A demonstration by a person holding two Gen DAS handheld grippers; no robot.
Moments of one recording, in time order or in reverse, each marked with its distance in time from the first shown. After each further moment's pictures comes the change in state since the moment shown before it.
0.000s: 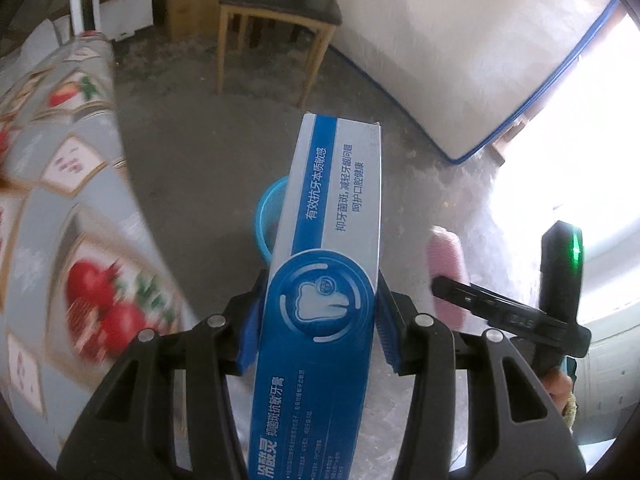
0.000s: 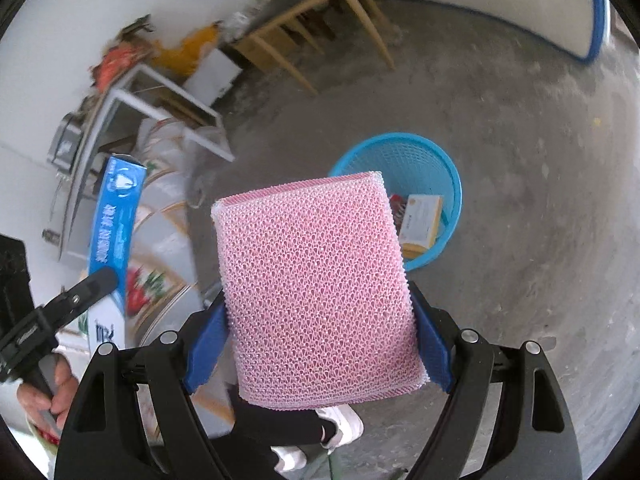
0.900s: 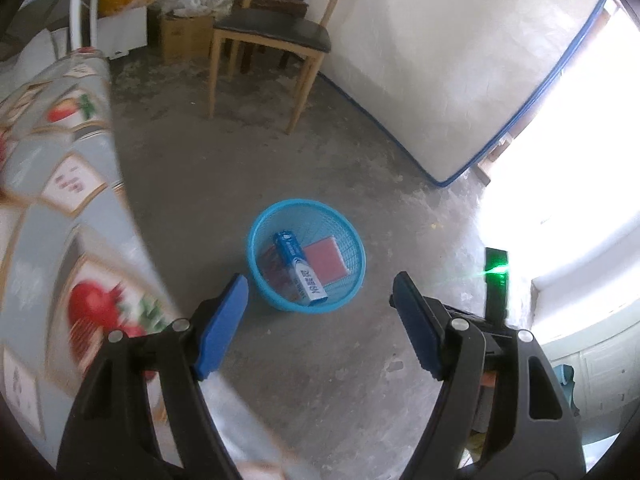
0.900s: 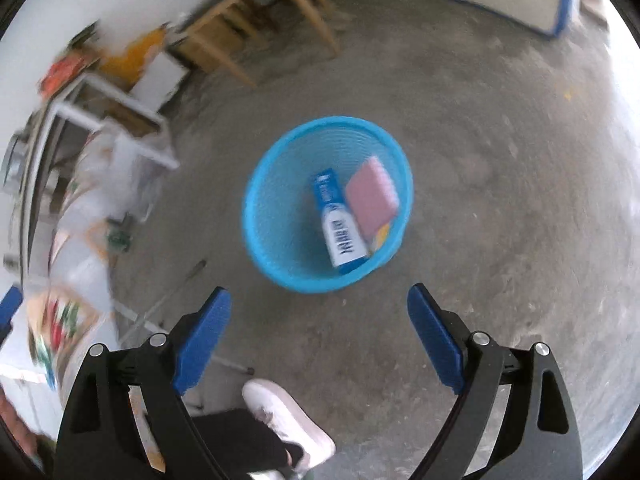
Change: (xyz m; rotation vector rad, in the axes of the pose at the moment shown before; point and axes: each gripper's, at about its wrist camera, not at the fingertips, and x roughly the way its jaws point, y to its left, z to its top) left arm -0.033 0.015 -0.017 0.002 -0.132 -0.059; right arm 0.029 -0.023 -0.014 -0.065 -0.029 -0.140
